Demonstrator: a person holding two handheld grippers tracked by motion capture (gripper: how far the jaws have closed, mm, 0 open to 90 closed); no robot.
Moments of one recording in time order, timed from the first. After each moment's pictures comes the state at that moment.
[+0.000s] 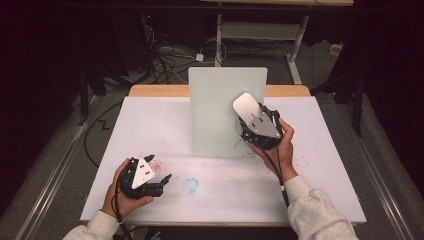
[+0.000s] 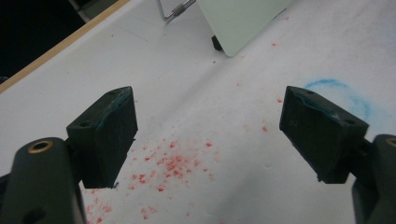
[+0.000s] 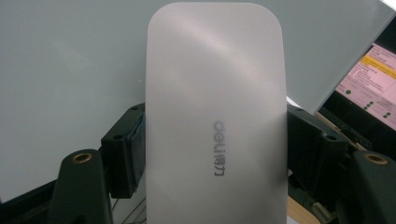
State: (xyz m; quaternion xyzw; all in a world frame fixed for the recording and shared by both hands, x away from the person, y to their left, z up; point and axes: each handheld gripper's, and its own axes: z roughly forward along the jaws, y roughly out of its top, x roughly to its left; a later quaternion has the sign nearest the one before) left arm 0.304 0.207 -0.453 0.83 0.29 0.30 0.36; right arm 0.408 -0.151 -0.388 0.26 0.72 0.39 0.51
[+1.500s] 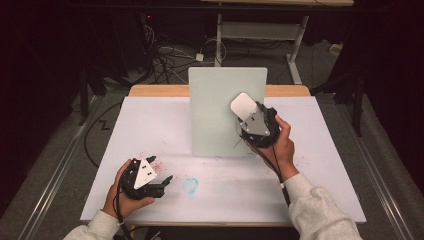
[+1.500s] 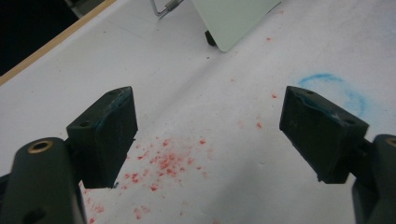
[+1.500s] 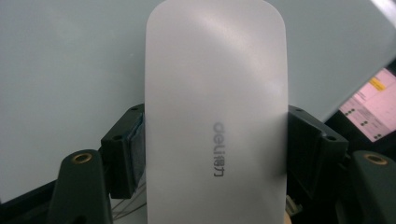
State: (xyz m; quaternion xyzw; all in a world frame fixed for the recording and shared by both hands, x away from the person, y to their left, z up) left arm 0.304 0.204 -0.456 0.84 0.29 0.29 0.36; right arm 0.410 -0.140 -0.377 0.24 0.75 0.32 0.54
